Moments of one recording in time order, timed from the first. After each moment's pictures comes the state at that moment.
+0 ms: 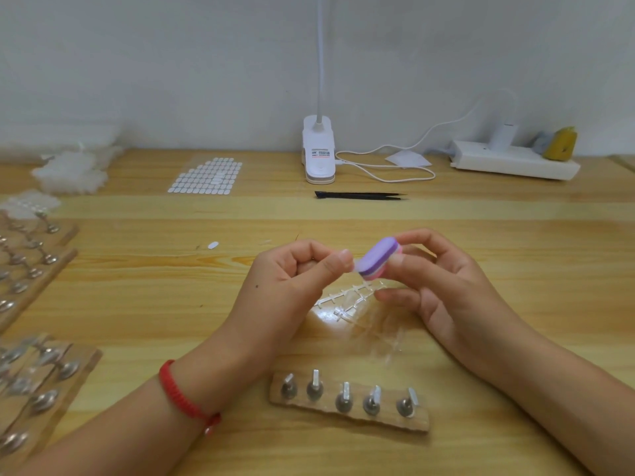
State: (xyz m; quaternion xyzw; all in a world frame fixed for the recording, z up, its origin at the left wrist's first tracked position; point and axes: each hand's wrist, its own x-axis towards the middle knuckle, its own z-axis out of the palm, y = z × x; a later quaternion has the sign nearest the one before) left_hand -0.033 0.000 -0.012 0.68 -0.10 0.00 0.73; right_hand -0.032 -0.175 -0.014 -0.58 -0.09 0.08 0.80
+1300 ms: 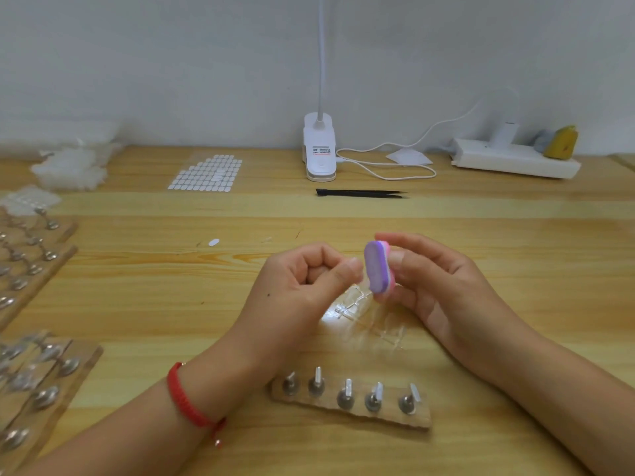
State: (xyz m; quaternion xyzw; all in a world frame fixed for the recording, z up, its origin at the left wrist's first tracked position) left_hand -0.039 -0.004 -0.012 0.69 -0.13 0.02 0.71; right_hand -0.031 -0.174 -0.017 -0.60 -0.10 0.08 0.79
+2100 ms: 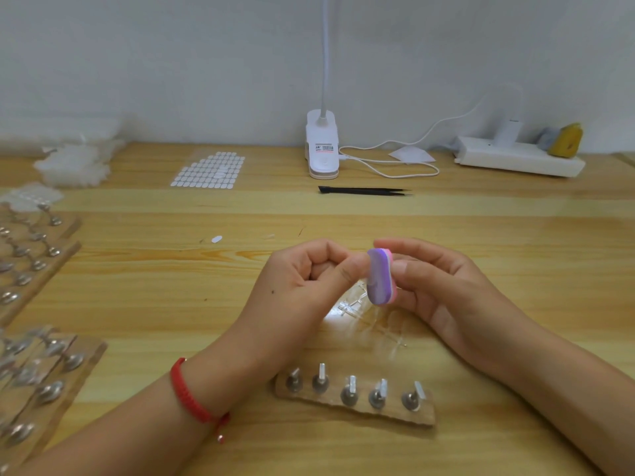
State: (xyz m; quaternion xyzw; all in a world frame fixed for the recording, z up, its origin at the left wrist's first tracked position) left_hand -0.041 -0.004 -0.013 0.71 -0.14 0.01 0.69; right_hand -0.033 -0.175 -0.012 -0.60 -0.11 0.13 0.78
